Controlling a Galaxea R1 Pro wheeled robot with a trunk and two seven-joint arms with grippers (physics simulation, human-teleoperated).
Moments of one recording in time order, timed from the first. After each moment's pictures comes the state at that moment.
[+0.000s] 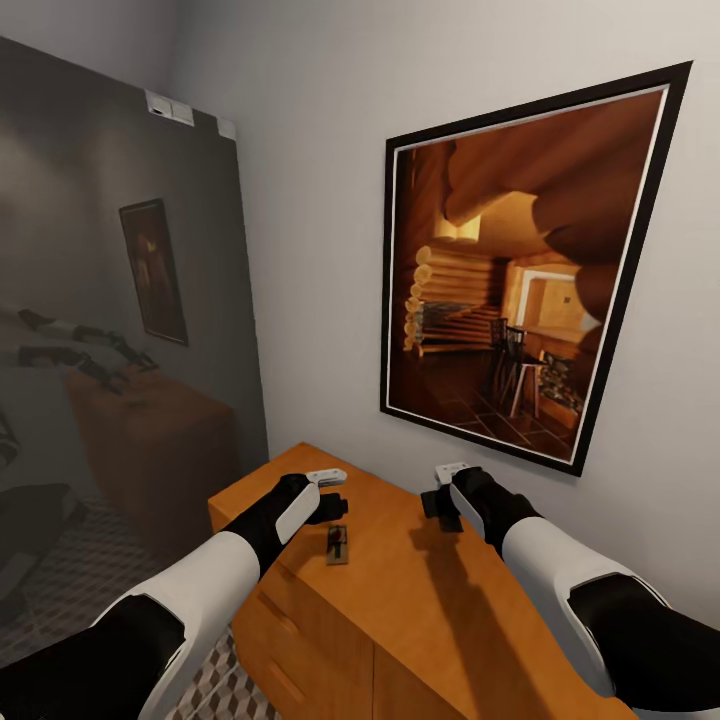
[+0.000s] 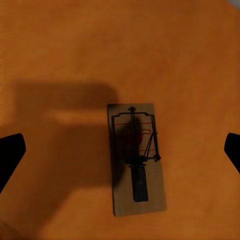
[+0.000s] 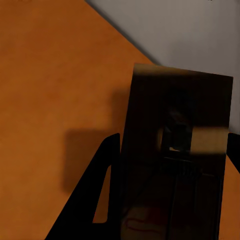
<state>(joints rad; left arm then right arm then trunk) -0.94 -0.17 -0.43 -0.41 0.70 0.59 0.36 -1.00 0.04 0.27 -0.30 -0.14 0.60 0.06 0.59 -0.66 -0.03</state>
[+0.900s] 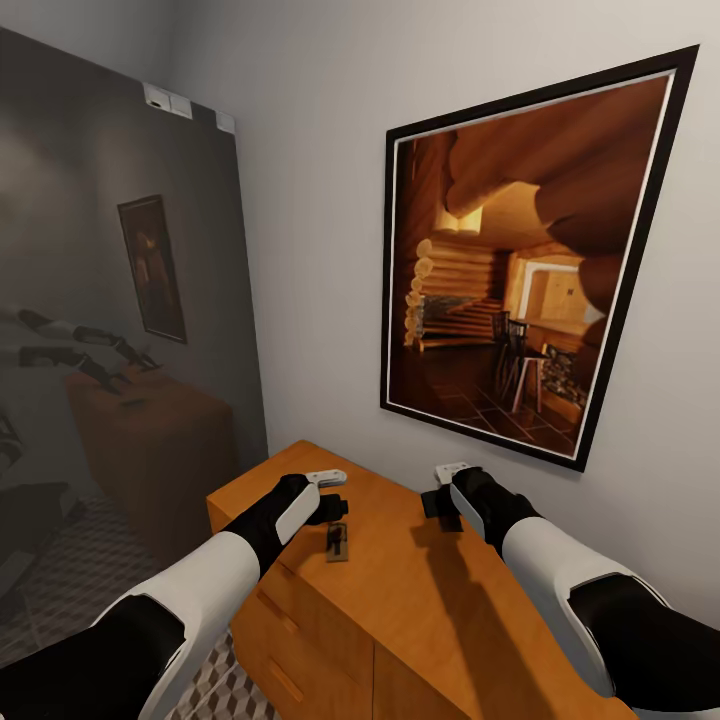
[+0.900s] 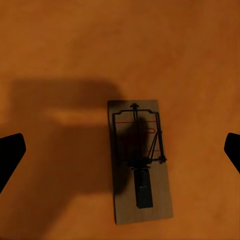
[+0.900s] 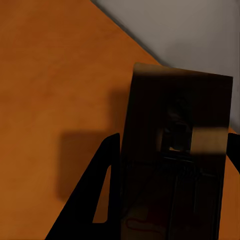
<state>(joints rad) -0.94 -0.17 -0.43 -0.41 0.70 0.59 0.35 -1.00 0.04 0.27 -0.30 -0.13 0.60 0.06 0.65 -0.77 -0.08</state>
